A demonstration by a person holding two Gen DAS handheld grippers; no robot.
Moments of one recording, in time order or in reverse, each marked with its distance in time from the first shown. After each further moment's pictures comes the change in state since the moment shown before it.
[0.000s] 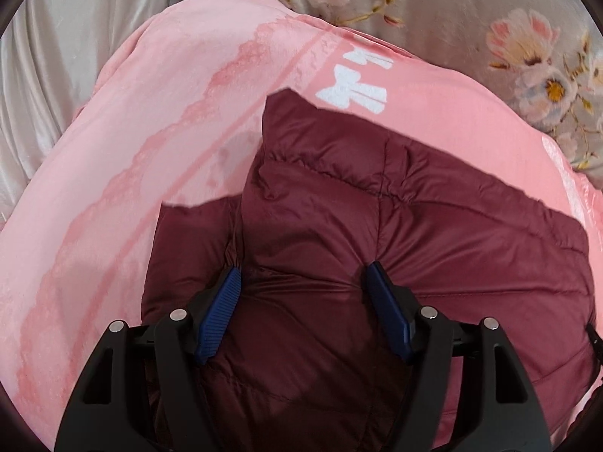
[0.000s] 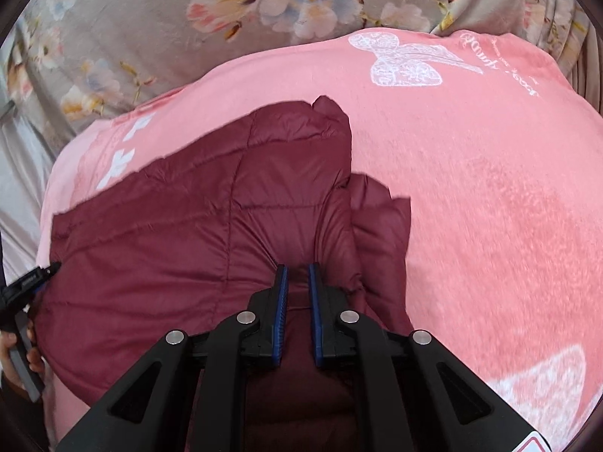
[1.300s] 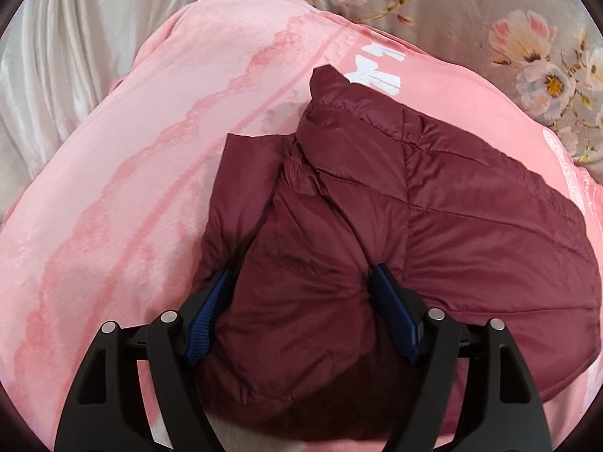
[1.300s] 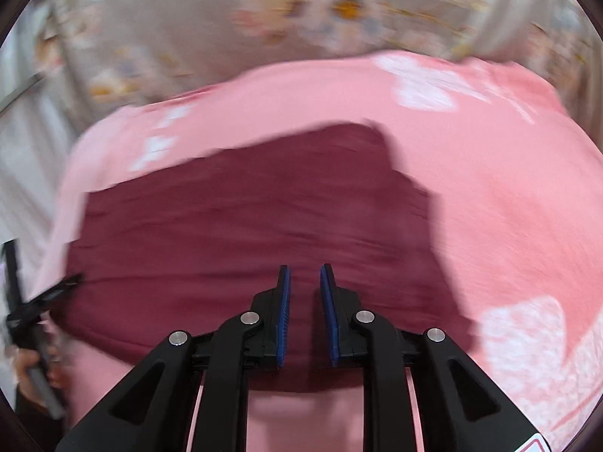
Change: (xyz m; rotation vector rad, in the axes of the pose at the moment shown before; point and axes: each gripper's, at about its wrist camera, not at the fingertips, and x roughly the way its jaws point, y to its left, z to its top) left arm -0.041 0.024 -0.044 -0.048 0.023 0.029; right arm -0.066 0.102 -0.010 -0.124 -0.009 0.066
